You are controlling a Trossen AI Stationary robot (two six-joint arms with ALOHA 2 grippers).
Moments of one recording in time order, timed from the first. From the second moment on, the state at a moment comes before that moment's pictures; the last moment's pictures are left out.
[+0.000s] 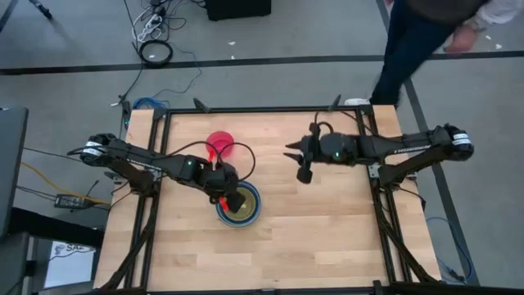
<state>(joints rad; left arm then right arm) -0.20 1.45 1.16 -0.82 -0.03 -1.12 0.06 1.19 0.96 -0.20 0.37 0.03</state>
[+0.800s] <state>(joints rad) -0.20 1.03 1.16 -0.73 -0.63 -0.85 -0.13 1.84 1.48 -0.26 0.18 0.05</state>
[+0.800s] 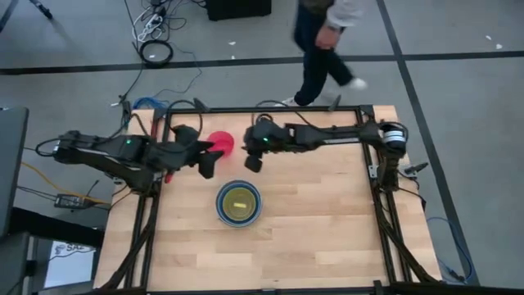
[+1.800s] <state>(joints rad) -0.20 1.01 1.16 -0.82 -0.64 -0.76 -0.30 2.36 2.18 -0.66 0.02 0.16</state>
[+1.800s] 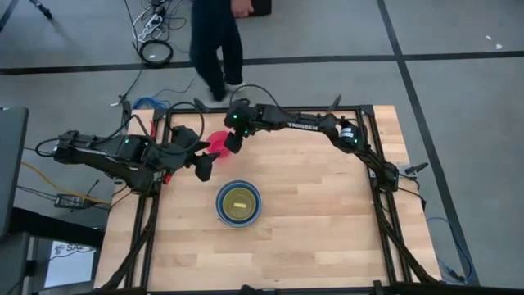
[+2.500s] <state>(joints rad) -0.20 1.01 1.16 -0.82 -0.64 -0.76 -0.31 2.39 2.17 -0.65 -0.05 0.32</state>
